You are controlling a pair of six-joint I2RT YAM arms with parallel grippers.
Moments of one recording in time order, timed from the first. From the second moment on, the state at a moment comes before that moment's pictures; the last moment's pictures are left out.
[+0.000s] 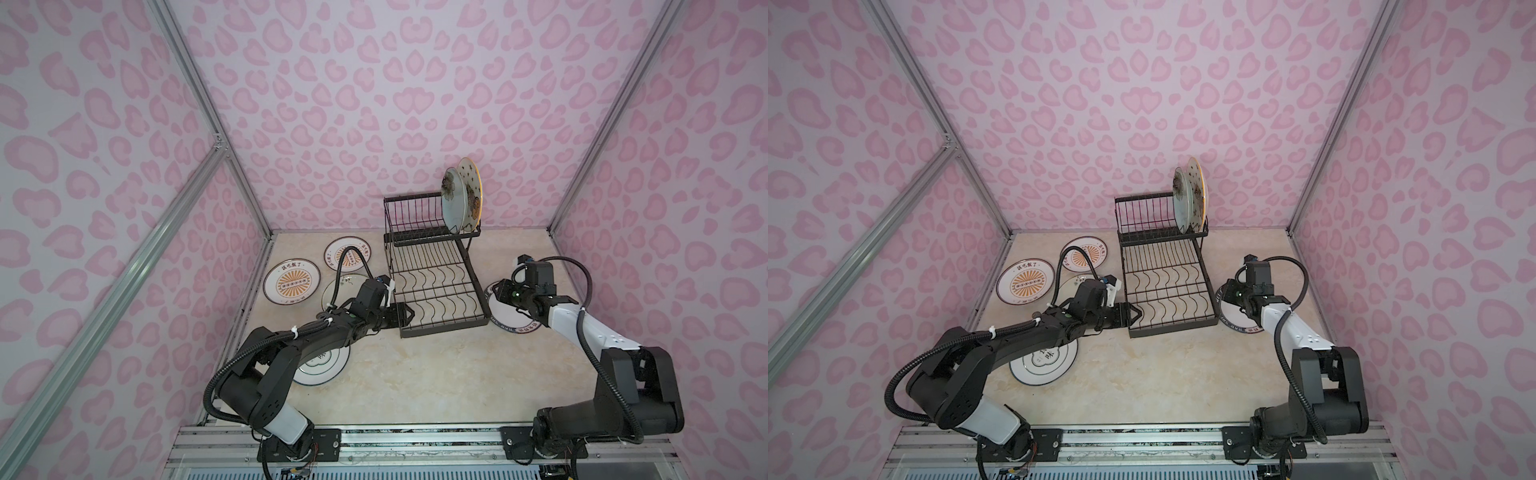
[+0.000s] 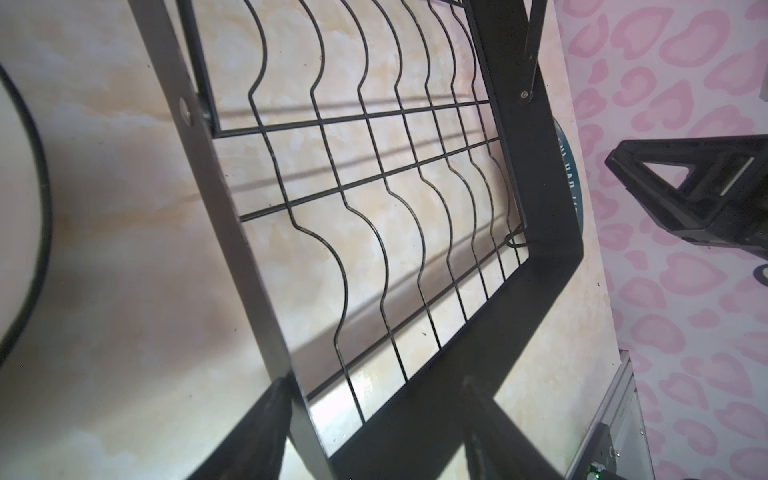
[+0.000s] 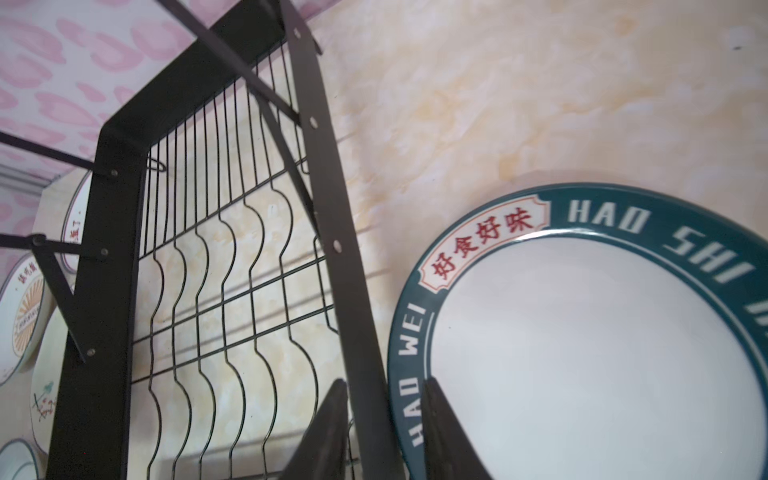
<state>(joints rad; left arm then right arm) -0.60 1.57 0.82 0.02 0.31 -0.65 0.01 1.42 0.82 -0.17 -0.22 0.40</state>
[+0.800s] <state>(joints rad) -0.63 1.51 0.83 0.04 0.26 -0.64 -0.42 1.32 0.63 -0.12 -0.37 0.48</state>
